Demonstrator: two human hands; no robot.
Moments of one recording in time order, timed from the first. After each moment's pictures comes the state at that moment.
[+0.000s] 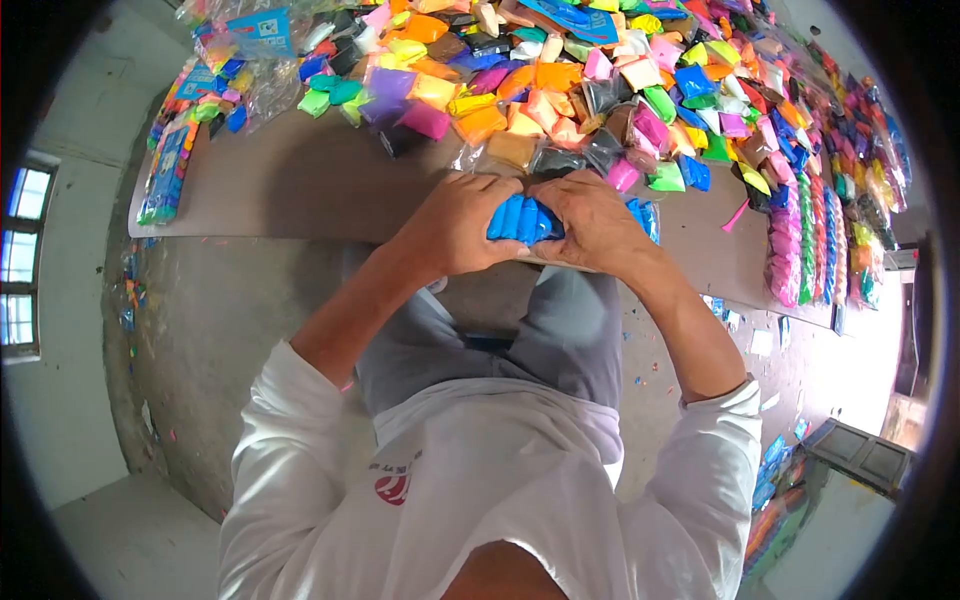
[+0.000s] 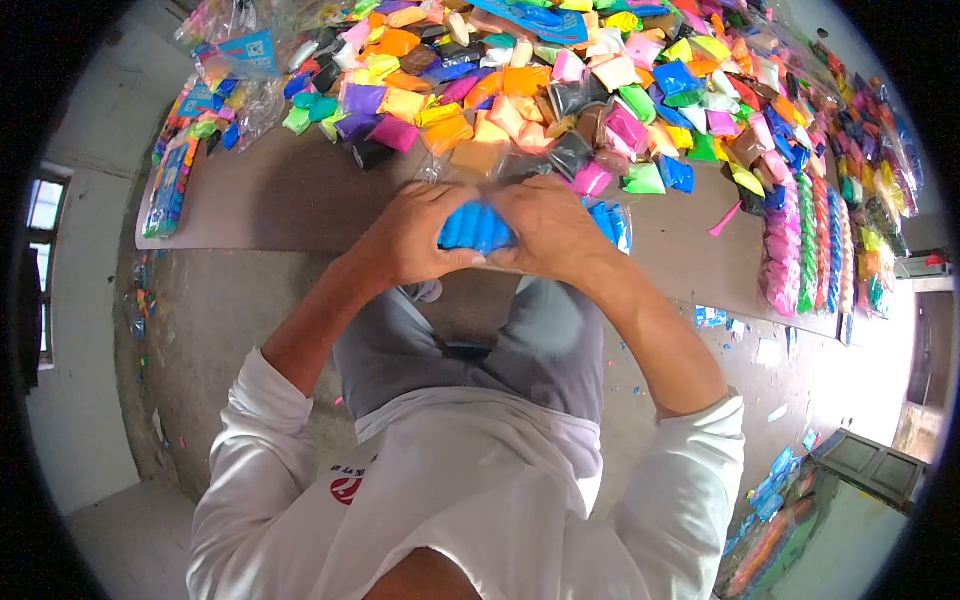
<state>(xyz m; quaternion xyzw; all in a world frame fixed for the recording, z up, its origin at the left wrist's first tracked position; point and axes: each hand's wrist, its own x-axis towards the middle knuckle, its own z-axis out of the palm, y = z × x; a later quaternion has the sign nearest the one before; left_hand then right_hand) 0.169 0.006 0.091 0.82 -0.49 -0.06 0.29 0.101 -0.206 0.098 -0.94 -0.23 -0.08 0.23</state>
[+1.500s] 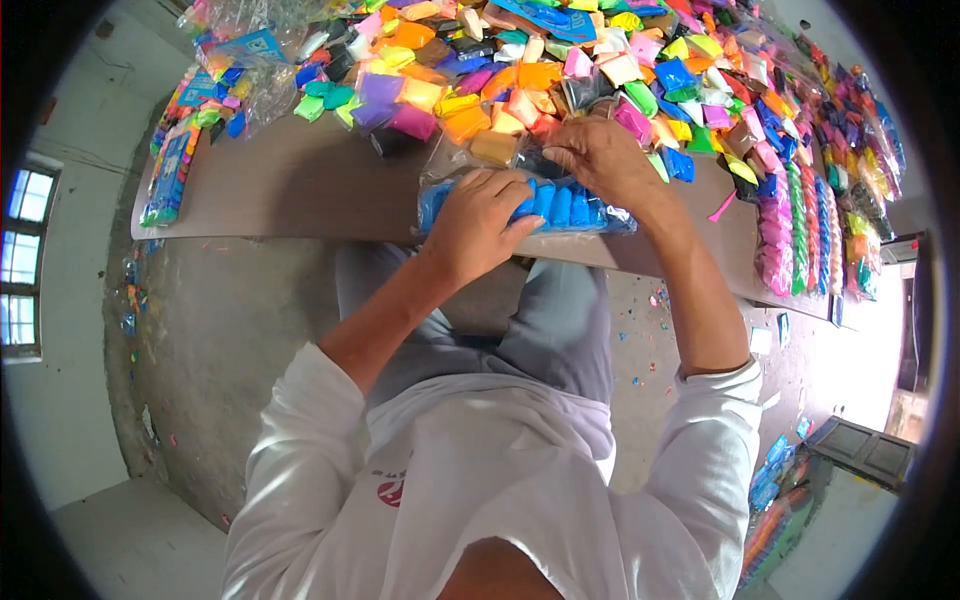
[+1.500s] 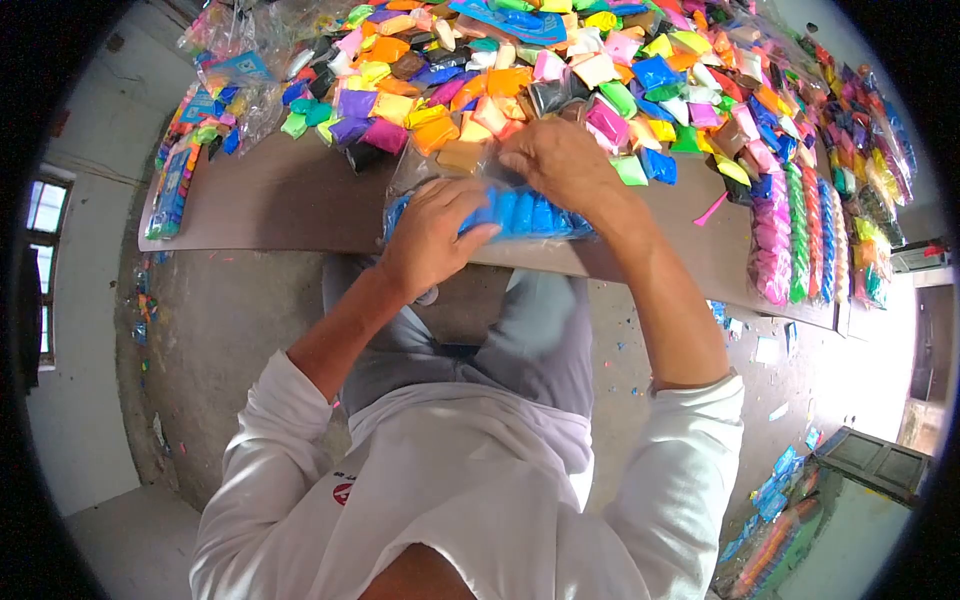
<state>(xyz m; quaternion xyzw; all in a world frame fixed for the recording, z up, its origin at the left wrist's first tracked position) 0.143 -0.028 0.079 0.80 -0.49 0.11 0.34 0.134 -0.246 0.120 -0.95 -0.17 -0.11 0.23</state>
